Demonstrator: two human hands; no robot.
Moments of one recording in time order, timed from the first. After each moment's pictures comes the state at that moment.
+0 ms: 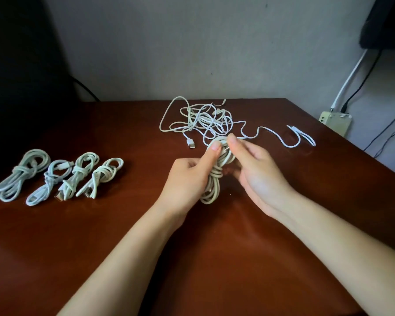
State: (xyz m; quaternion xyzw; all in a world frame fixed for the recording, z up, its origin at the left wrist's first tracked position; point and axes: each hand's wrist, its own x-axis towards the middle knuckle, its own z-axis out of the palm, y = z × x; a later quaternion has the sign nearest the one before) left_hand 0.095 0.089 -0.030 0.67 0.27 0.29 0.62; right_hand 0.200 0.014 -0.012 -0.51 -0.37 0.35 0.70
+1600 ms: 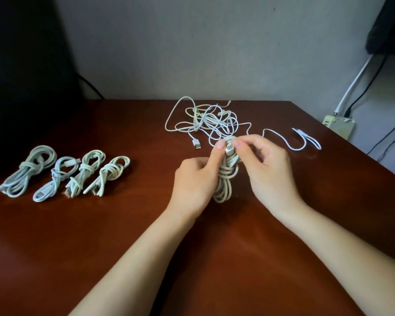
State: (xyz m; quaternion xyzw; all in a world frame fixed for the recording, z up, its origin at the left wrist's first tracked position) left_hand 0.098 0.080 -0.022 0.69 0.38 0.33 0.52; right_hand 0.203 0.012 -0.016 -0.62 -0.49 0.03 0.61
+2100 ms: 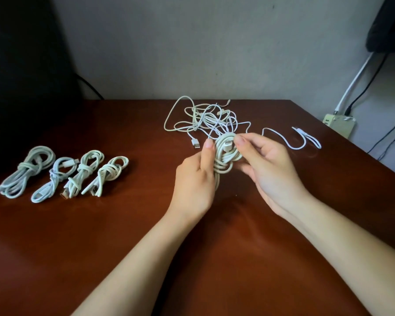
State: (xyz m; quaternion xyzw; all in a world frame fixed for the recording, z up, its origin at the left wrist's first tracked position) left_hand 0.098 0.079 -0.022 0.74 0.29 0.39 0.47; right_hand 0.204 0.012 -0.008 -0.52 -0.40 0.28 0.70
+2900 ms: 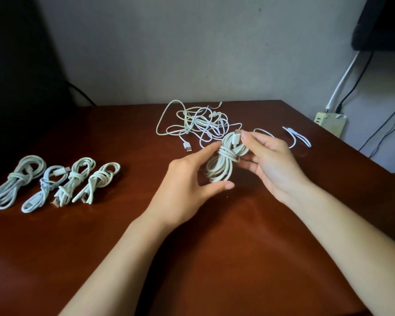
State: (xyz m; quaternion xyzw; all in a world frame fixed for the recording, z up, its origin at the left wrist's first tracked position) left_hand 0.084 0.087 -0.017 0.86 0.14 0.33 0.35; right_hand 0.232 0.008 -0.002 -0.56 -0.33 0.30 0.70
